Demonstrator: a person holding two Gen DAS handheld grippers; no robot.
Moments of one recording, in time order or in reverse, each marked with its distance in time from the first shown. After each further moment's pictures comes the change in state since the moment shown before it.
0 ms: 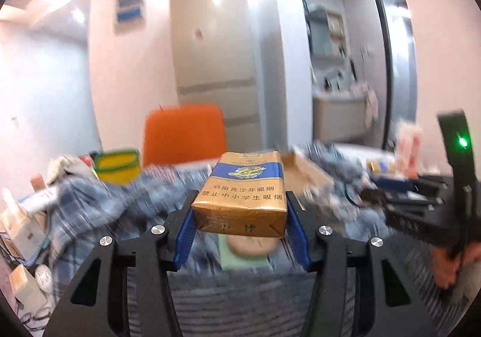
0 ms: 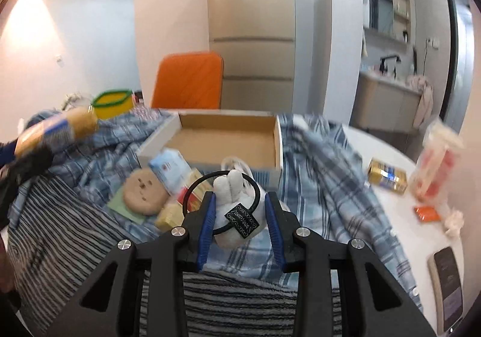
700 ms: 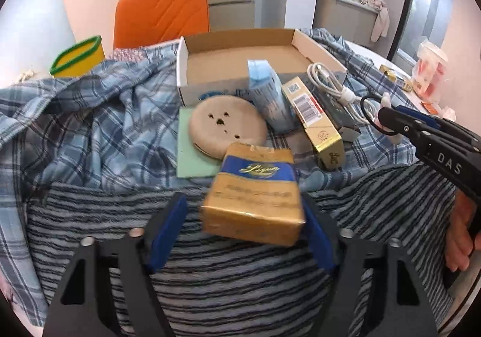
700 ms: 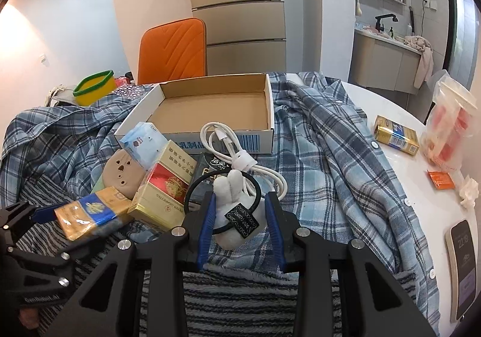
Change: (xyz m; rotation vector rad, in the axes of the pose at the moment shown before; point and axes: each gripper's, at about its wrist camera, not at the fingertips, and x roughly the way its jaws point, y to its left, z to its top) left arm 0.087 -0.023 -0.057 -0.026 0.605 -0.066; right arm 0.054 -0.025 -0.015 0.100 0.226 0.000
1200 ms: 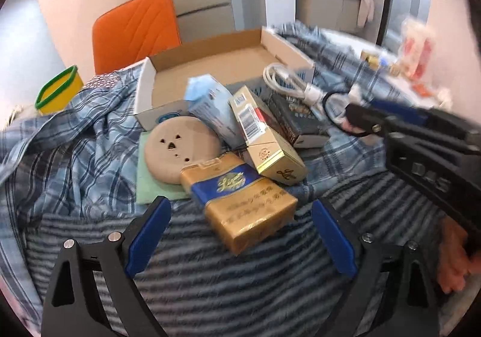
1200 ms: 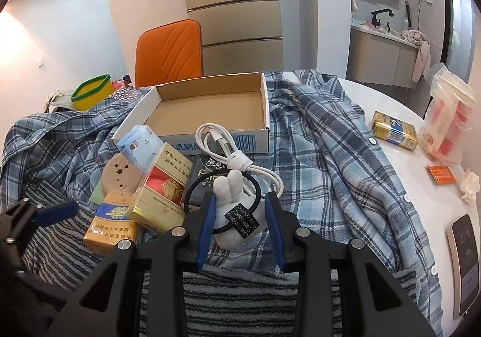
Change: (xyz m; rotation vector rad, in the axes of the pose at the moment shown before) left arm 0.018 -0.058 0.019 0.115 0.036 0.038; right arm 0.000 -0.007 0.001 0.033 0.003 0.002
